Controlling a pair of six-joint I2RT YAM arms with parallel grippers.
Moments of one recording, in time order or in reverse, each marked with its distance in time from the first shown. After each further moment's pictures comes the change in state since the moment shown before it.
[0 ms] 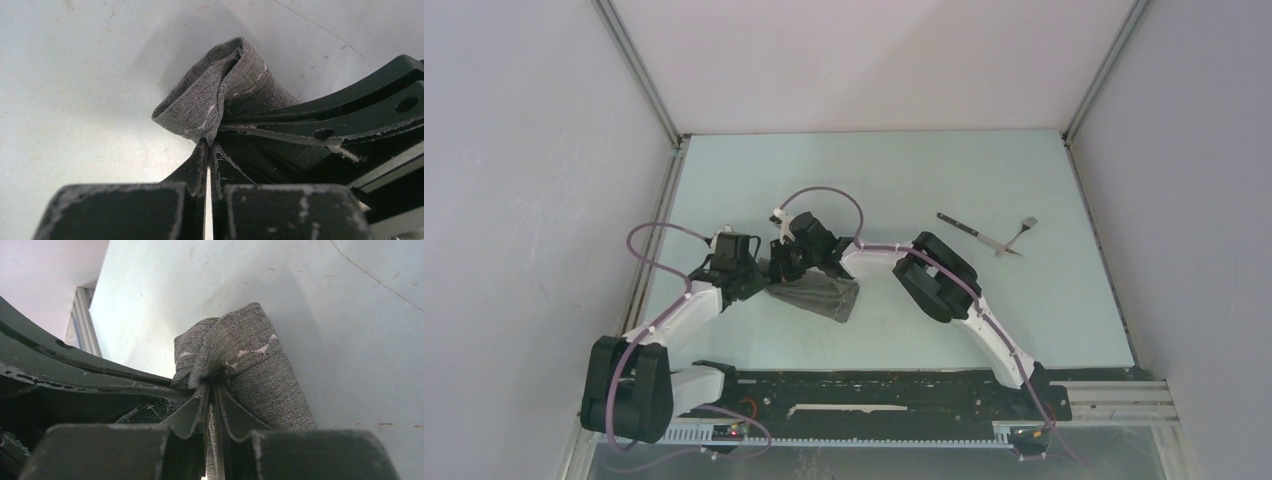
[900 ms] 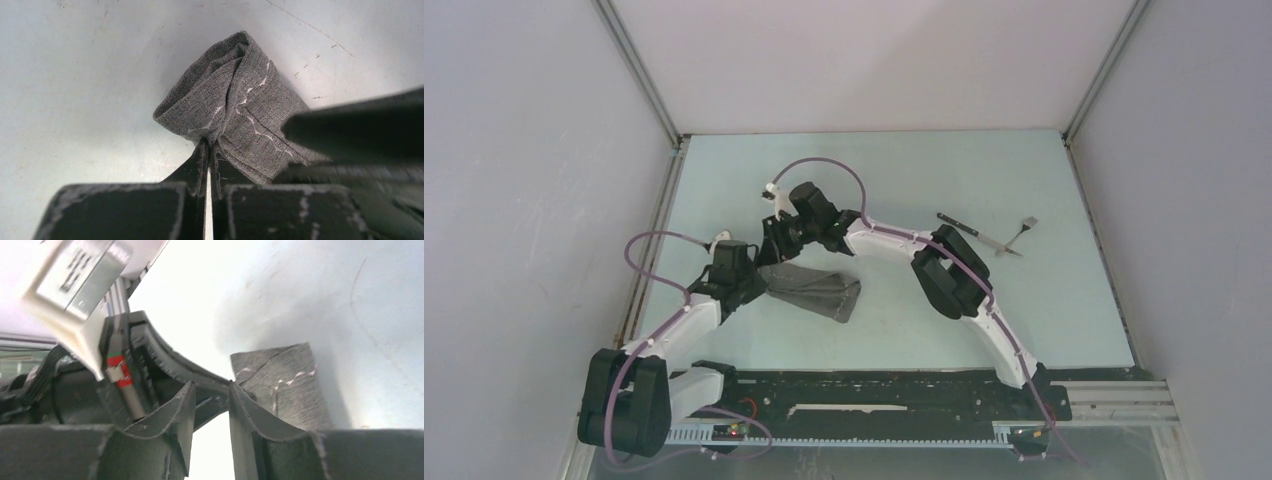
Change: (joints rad) left arm 0.003 -0.062 -0.093 0.105 0.007 -0.003; right arm -0.048 -0.094 0.140 -0.228 -0.127 -0.157
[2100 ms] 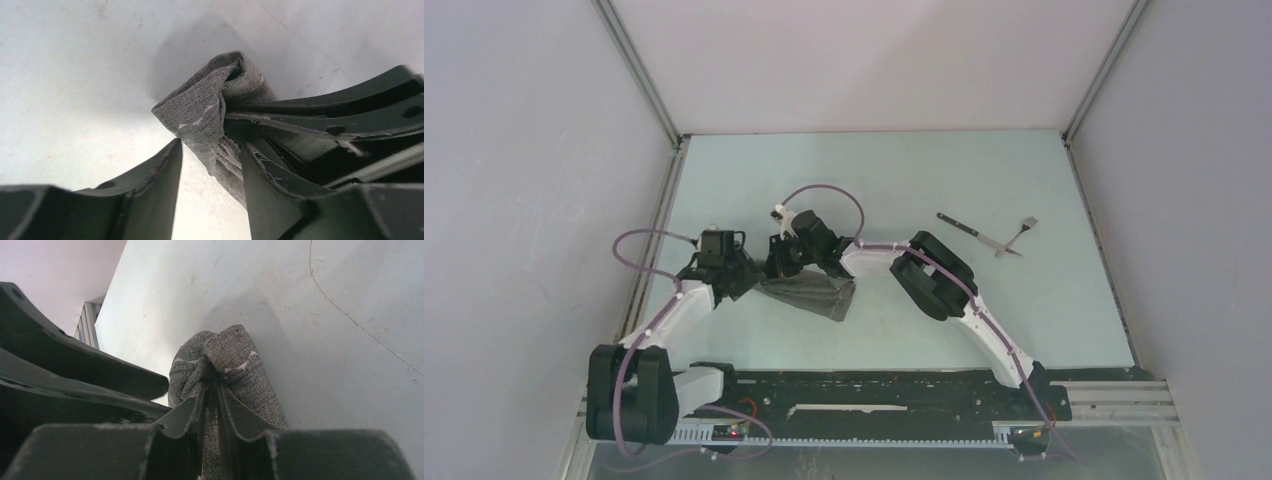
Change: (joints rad) left arm 0.075 0.072 0.121 -0.135 0.032 -0.011; right arm 0.039 0.140 -0.087 0.276 0.146 0.137
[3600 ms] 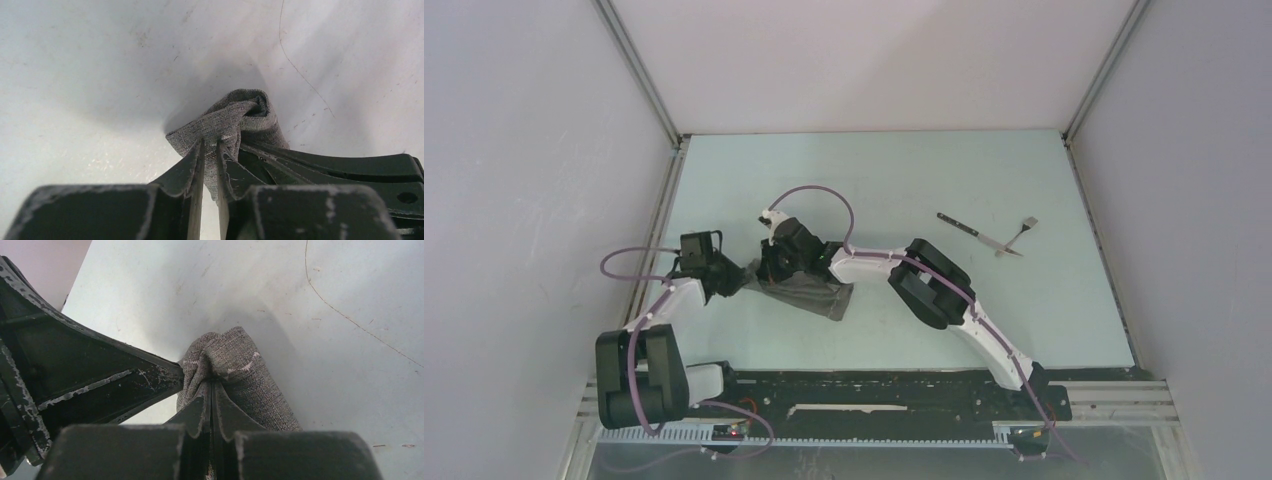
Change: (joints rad) left arm 0.236 0.040 -0.041 0.106 0.191 -0.063; right arm 0.078 -0.027 0.051 -0.137 0.251 -0.078
